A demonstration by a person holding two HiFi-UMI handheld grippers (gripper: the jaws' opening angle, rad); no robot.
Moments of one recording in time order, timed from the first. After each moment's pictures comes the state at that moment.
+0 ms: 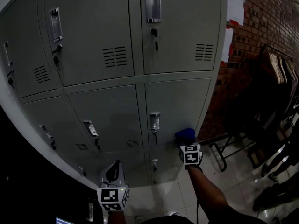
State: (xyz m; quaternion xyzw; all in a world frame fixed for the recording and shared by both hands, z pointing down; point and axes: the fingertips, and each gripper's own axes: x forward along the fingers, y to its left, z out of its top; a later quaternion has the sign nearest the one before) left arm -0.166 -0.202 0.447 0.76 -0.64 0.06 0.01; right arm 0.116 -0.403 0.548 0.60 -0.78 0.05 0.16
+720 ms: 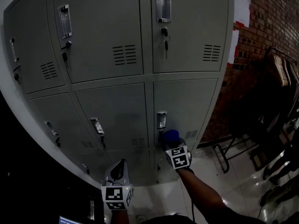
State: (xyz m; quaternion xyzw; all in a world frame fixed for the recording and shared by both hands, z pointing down) left arm -0.169 -0.198 0.448 0.76 -0.64 0.05 0.01; right arm -0.005 -0.376 0.537 0.49 -0.86 0.02 0.17
